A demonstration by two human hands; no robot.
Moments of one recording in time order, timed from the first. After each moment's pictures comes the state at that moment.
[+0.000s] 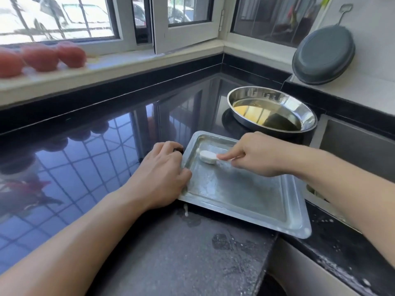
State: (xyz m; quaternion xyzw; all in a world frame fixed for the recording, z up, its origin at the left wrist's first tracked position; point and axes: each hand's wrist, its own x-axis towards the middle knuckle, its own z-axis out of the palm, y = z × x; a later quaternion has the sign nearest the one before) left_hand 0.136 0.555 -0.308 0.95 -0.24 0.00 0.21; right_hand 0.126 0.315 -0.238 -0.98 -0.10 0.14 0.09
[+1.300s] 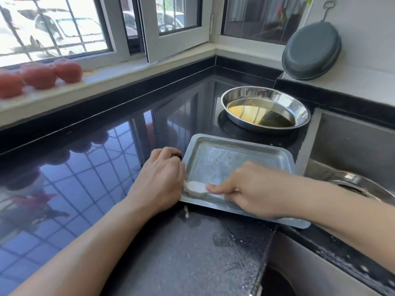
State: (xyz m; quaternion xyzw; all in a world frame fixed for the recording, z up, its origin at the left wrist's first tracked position) left_hand 0.131 0.552 -0.311 0.95 -0.23 0.04 0.21; right_hand 0.058 0.342 -0.238 -0.97 -0.19 0.14 0.08
